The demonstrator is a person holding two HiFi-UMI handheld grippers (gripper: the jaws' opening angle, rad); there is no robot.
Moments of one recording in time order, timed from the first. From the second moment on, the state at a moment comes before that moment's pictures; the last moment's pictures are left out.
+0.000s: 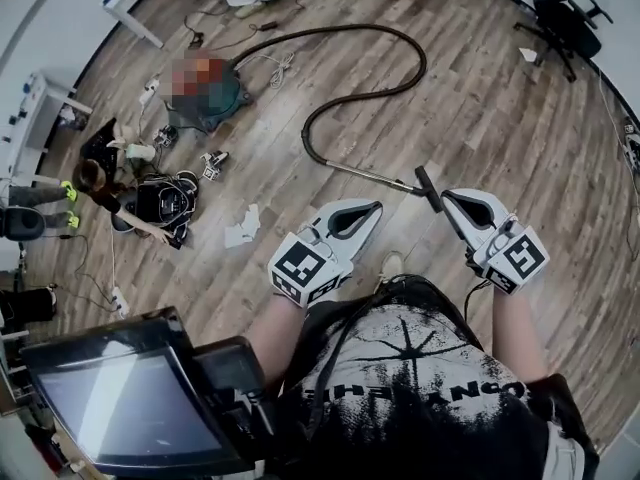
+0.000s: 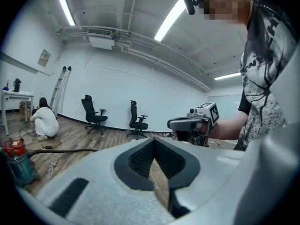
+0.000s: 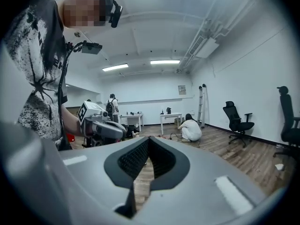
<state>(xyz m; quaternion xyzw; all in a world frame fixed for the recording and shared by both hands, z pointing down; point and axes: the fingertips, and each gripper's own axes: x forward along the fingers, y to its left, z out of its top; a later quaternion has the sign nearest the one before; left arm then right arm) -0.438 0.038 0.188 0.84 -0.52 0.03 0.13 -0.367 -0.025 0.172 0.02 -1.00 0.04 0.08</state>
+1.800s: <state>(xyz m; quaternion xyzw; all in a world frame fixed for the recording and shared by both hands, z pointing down) -0.608 -0.172 0.247 0.88 -0.43 0.07 0.19 -0.518 -0.207 0.243 0.11 -0.98 0.08 0.13</state>
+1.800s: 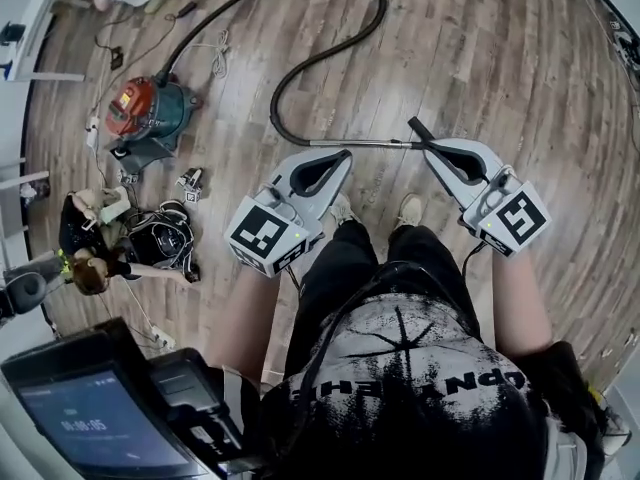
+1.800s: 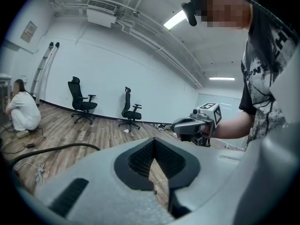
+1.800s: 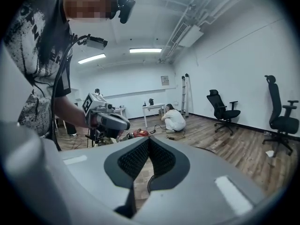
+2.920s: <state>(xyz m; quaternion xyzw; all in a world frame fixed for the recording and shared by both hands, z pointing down) -0.720 -0.199 0.617 0.78 -0.60 -0.04 0.17 -0.602 -0.272 0.921 -0.04 -0.90 0.07 0.42</state>
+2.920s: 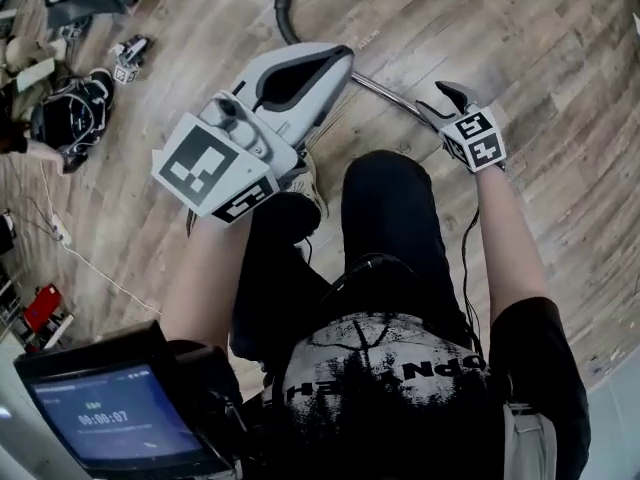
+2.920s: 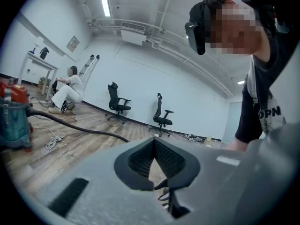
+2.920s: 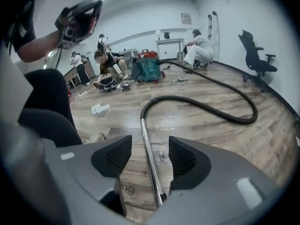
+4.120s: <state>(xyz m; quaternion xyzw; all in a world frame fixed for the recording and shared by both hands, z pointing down) -0.749 -0.129 0.703 0.69 -0.68 -0.12 0.23 -0.581 -0.244 1.188 -0.10 -0.73 -0.05 0.67</state>
